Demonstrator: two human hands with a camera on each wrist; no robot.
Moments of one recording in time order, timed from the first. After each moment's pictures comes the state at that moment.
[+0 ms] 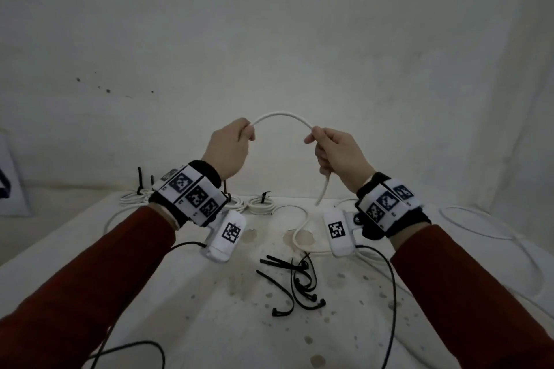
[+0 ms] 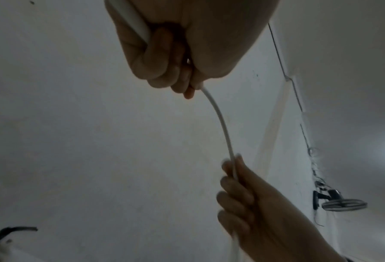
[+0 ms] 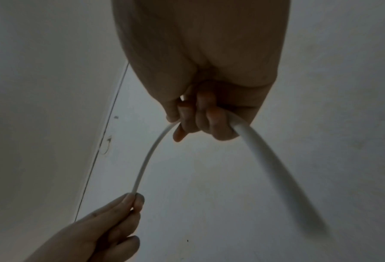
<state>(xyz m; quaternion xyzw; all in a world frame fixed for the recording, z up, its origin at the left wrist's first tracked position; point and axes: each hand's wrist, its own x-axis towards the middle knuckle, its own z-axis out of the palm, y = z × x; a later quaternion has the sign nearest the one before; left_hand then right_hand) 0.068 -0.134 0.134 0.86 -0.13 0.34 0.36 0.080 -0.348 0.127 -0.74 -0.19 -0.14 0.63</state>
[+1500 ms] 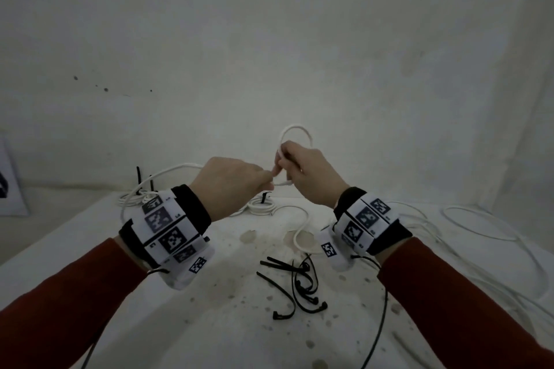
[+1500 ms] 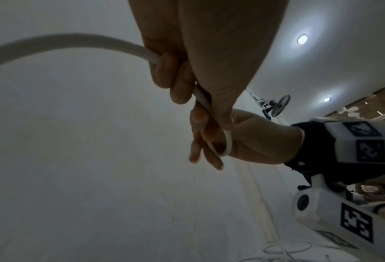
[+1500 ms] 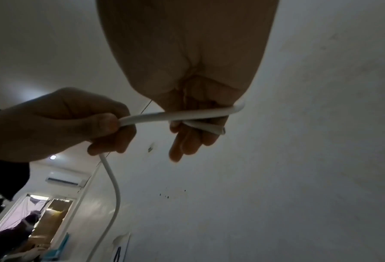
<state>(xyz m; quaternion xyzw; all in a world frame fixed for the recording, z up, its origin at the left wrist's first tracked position) 0.032 -0.129 0.106 0.88 -0.30 0.35 -0.13 0.071 -0.317 0.106 -0.85 -0.35 -0.20 0.35</state>
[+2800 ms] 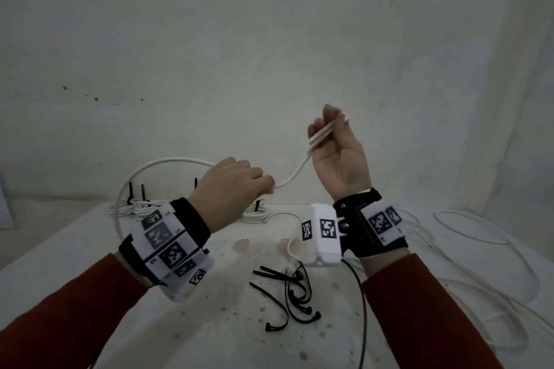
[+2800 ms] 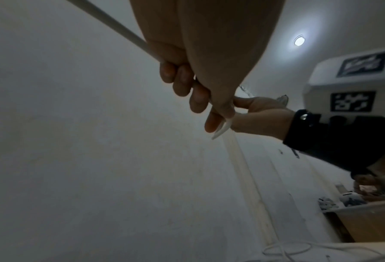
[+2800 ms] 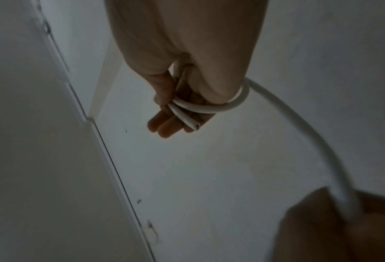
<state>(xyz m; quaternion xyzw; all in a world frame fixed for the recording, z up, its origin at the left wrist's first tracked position) 0.045 -0.139 0.101 0.79 -0.37 0.47 -0.11 0.058 -0.333 0.140 -0.23 -0.27 -0.07 0.93</state>
